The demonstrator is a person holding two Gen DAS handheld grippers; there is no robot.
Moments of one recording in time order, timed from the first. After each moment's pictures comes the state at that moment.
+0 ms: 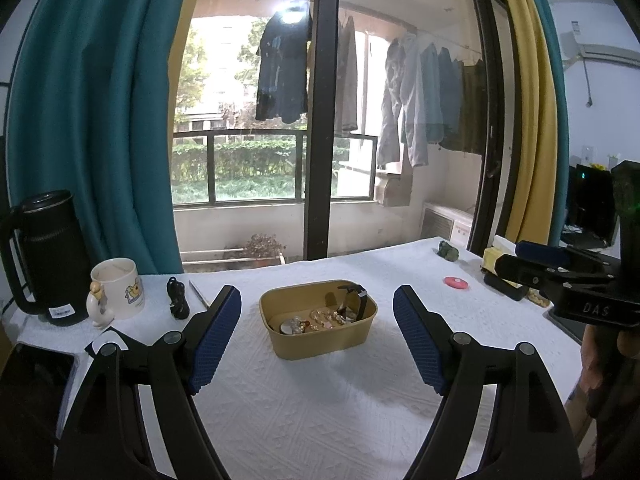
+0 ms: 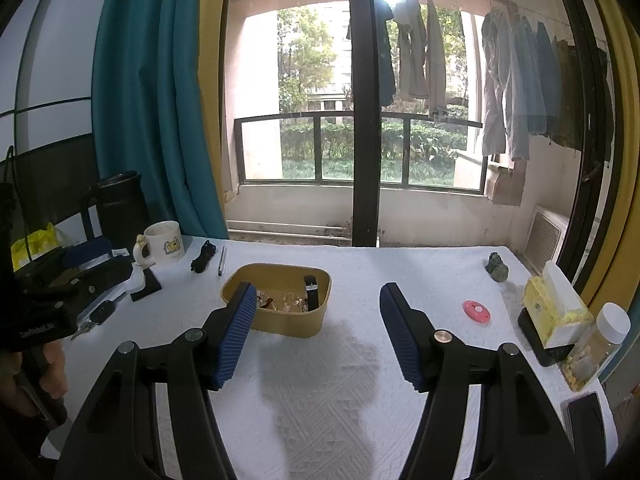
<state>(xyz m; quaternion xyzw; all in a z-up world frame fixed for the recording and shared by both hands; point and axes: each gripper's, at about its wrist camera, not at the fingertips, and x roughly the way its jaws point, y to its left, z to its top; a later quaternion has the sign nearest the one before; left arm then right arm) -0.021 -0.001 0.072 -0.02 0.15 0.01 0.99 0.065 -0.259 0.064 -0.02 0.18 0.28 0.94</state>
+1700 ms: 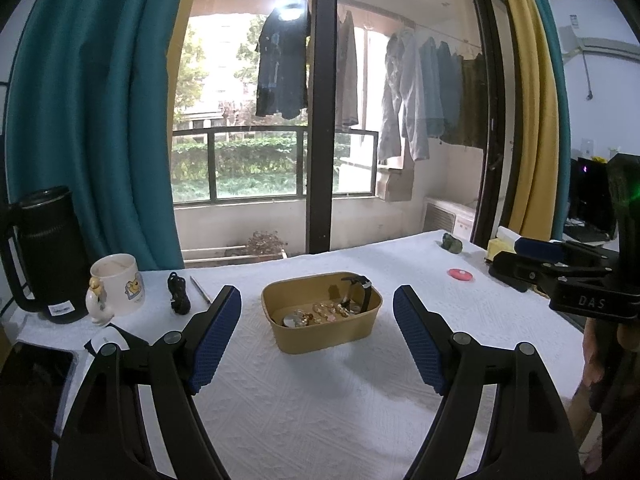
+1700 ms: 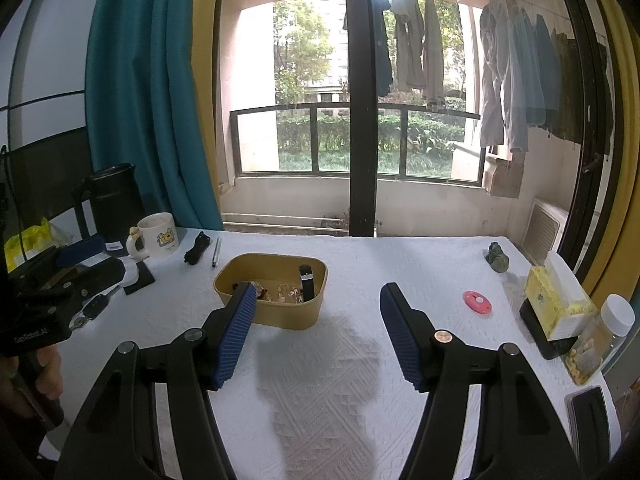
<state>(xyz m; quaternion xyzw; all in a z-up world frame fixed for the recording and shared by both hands) -0.021 -0.002 0.061 -0.02 0.16 0.01 0.99 0.073 -0.262 0.055 -0.02 0.19 0.27 0.94</state>
